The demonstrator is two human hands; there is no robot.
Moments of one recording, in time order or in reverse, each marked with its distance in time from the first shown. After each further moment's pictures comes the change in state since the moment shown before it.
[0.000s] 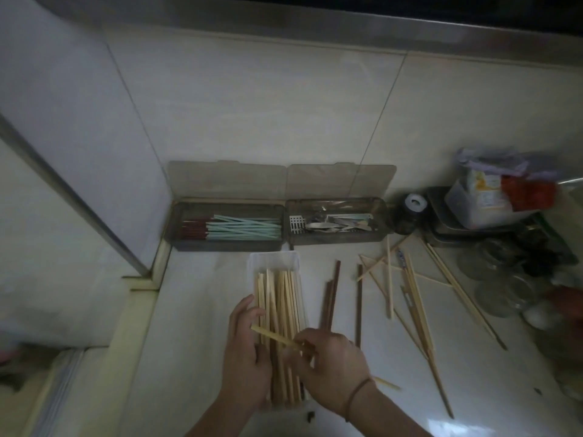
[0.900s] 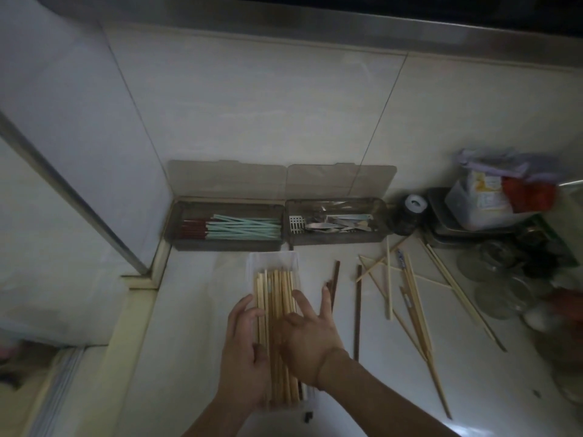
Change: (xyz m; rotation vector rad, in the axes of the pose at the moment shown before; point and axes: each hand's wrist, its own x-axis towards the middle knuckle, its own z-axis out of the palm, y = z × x) left_hand 0.000 0.001 0.000 0.007 -0.011 -0.004; right_hand 0.048 0.002 0.025 -0.650 -0.177 -0.321
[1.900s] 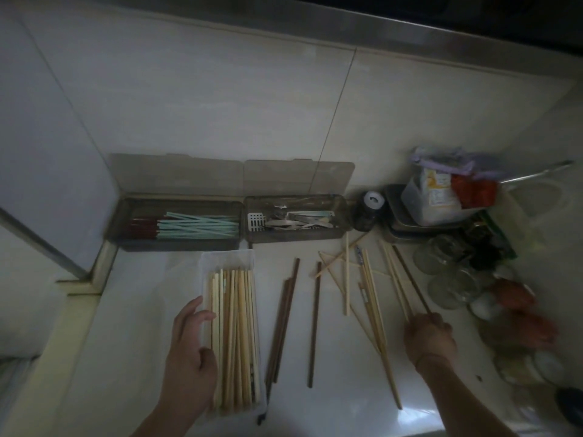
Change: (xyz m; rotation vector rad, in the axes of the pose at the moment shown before) left_hand 0.001 0.002 0.002 0.047 0.009 0.023; right_hand -0.137 0.226 0.106 0.161 0.112 1.145
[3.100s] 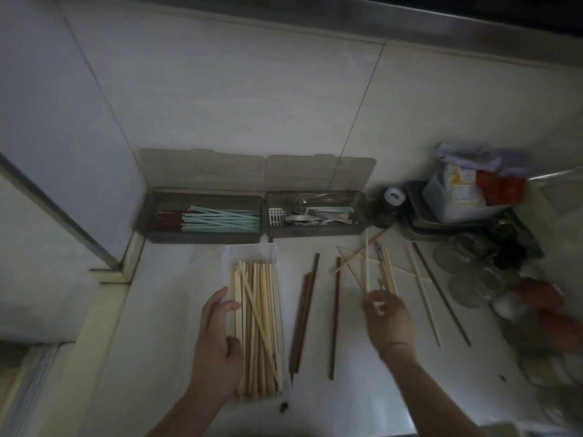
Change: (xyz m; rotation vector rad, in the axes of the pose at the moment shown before) left_hand -0.002 -0.001 -0.001 0.008 -0.001 0.003; right_hand -0.069 -0.114 -0.043 0.833 -0.034 -0.076
